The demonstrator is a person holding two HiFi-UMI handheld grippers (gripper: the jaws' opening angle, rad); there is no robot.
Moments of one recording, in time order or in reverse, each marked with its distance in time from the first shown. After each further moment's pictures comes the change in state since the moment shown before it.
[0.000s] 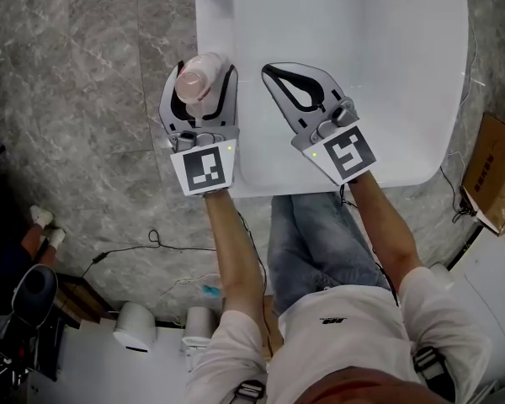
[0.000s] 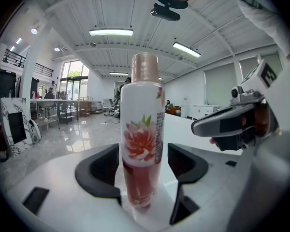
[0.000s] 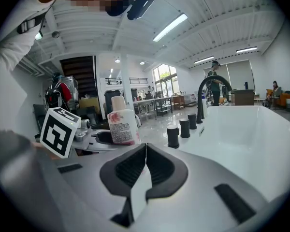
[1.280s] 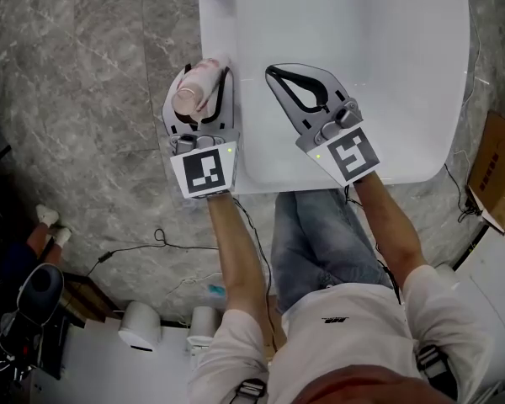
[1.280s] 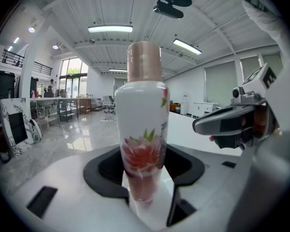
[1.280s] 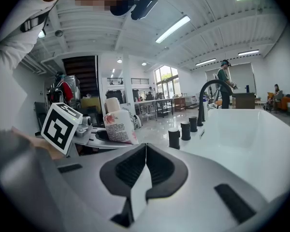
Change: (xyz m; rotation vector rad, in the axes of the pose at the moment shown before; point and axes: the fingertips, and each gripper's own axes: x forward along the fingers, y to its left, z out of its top) left arm -0.012 0.002 0.004 0.006 0.044 -0.008; right arm -0.007 0.007 0.006 -0.027 -0.016 0.003
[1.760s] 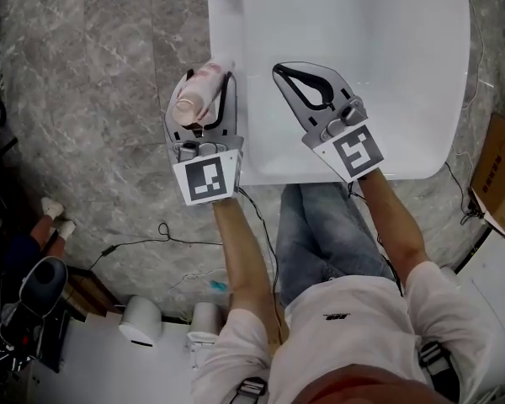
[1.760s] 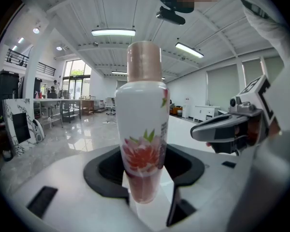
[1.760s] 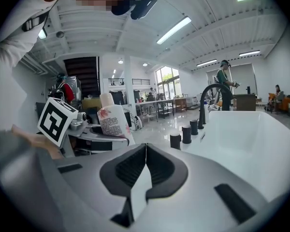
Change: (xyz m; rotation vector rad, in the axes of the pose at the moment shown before) left arm -0.024 0.004 0.019 -0.028 -0.020 0.023; right arm -0.005 0.002 0.012 -0.006 -0.002 0.012
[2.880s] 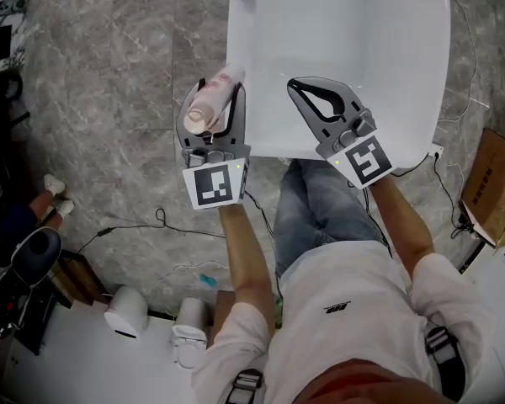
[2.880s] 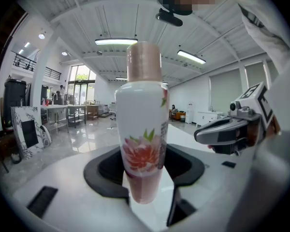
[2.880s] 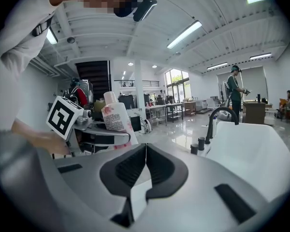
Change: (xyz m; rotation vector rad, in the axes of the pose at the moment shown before) left arm -0.112 -0.028 0.104 -0.024 -0.051 0.048; right arm -0.090 0.063 0.104 -0.067 -0.027 0.102
